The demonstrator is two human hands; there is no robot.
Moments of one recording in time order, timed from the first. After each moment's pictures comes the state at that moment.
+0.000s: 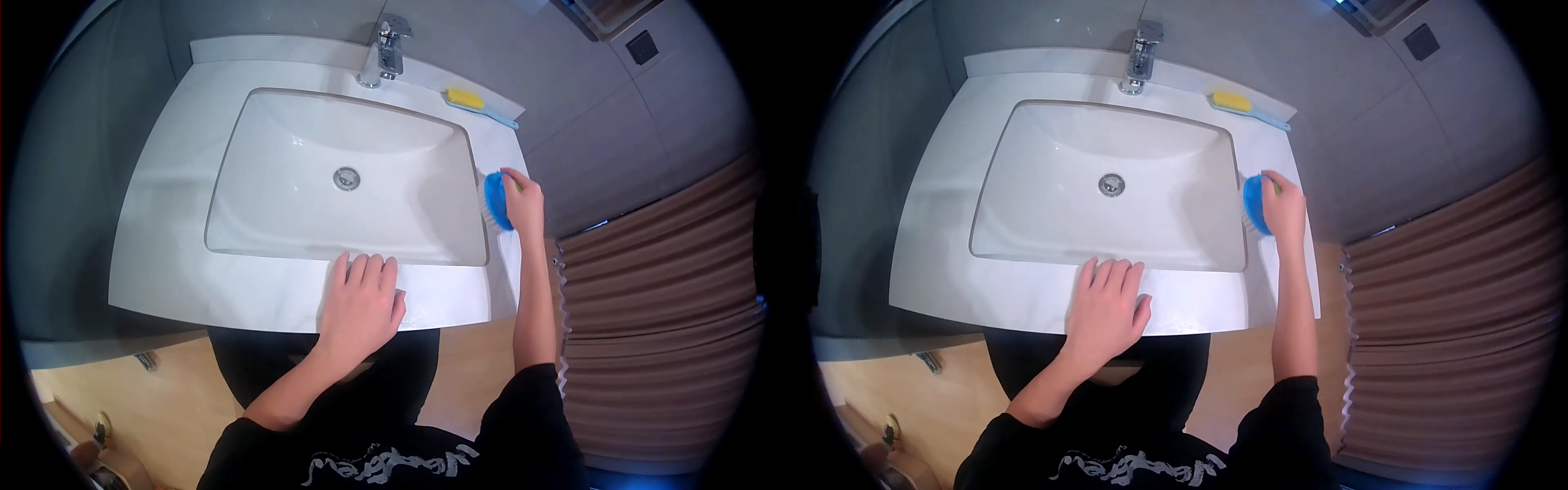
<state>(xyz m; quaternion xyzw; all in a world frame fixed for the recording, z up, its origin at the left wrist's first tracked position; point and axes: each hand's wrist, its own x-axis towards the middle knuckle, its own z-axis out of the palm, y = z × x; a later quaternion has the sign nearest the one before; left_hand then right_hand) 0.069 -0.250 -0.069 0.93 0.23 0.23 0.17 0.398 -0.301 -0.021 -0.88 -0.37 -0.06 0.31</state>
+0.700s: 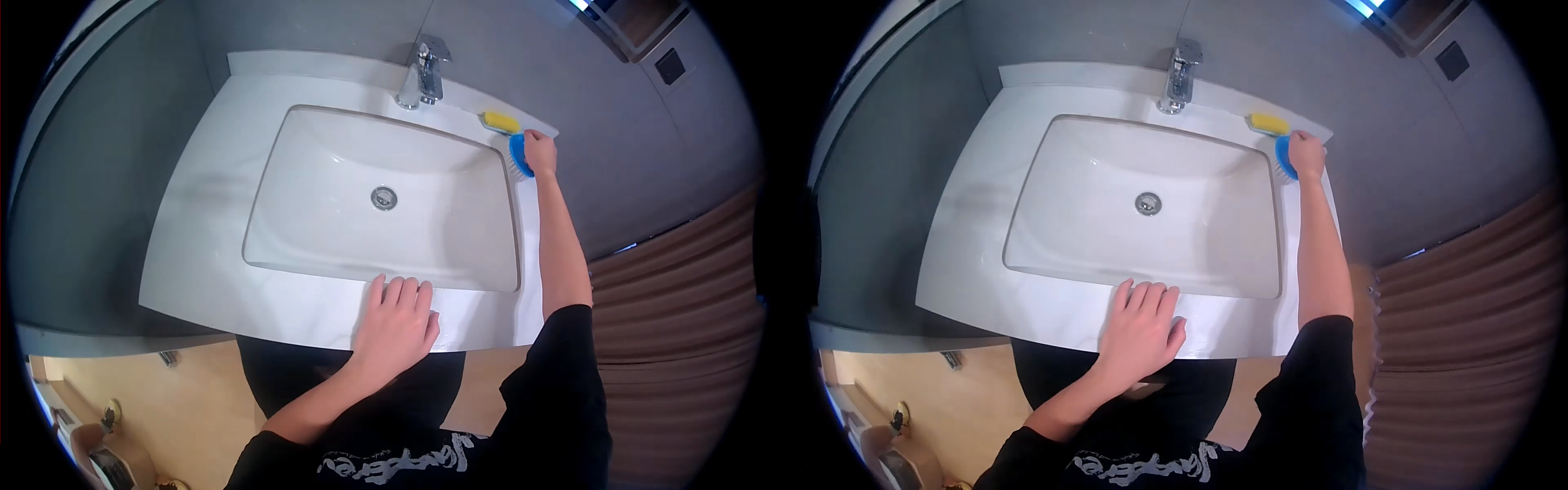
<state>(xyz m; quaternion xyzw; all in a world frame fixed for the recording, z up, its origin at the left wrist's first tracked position) 0.071 -0.250 -0.071 0.92 0.24 0.26 0.16 0.531 -0.158 -0.044 -0.90 -0.29 -0.07 0.33</state>
